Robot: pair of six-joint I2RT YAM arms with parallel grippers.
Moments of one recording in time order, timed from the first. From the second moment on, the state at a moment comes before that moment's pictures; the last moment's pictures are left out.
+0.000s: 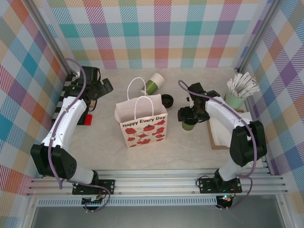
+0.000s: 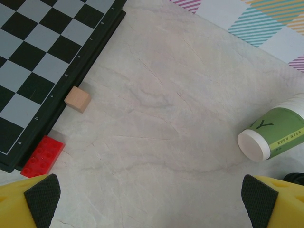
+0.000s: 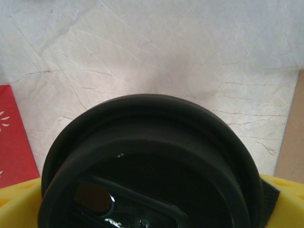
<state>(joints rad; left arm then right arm) -0.14 1.45 1.46 -0.83 -0.21 -0.56 0.38 1.63 1.27 -0.96 -0.02 0.26</state>
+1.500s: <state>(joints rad) -0.14 1.44 1.44 -0.84 -0.26 -0.56 0.40 1.82 1.51 -1.28 0.05 0.30</state>
